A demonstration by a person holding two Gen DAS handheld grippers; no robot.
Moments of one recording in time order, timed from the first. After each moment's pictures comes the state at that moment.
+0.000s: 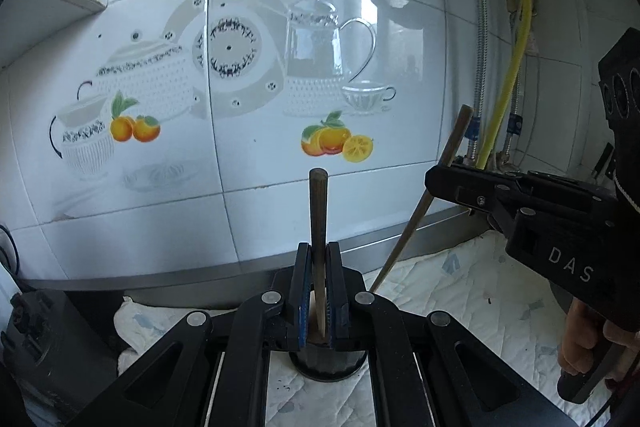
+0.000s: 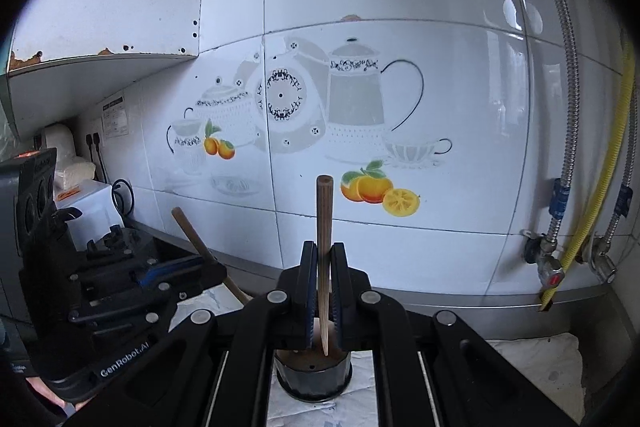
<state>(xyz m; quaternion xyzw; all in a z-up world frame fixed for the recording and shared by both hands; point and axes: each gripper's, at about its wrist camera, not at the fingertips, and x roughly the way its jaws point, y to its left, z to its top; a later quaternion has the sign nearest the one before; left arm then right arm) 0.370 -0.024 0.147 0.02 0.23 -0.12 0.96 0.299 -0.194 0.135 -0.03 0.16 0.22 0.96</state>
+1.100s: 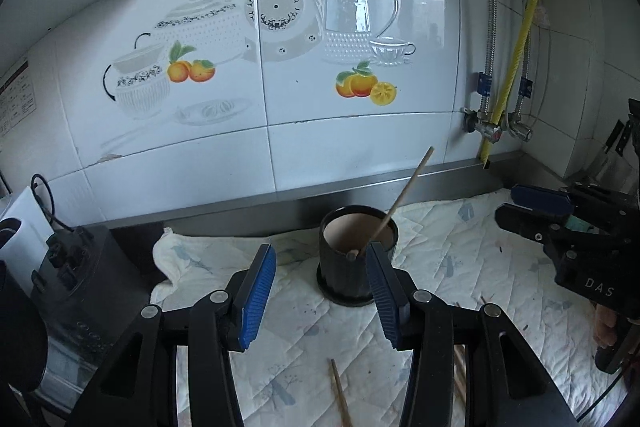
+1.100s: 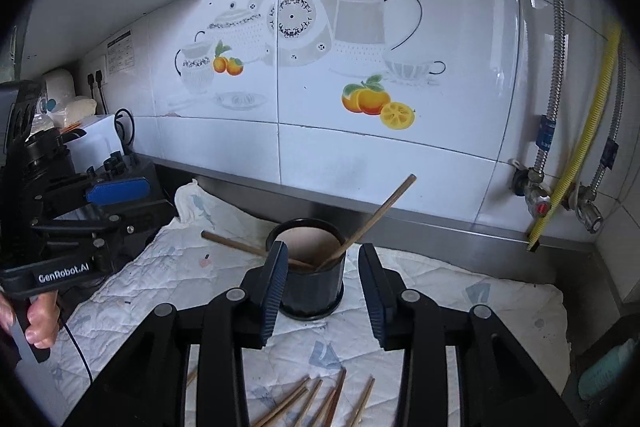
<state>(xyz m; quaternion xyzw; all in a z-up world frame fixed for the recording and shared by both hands) 0.286 0.007 0.127 0.03 0.29 -0.08 0.95 0.247 -0.209 0.095 -0.08 0.24 0.21 0.95</state>
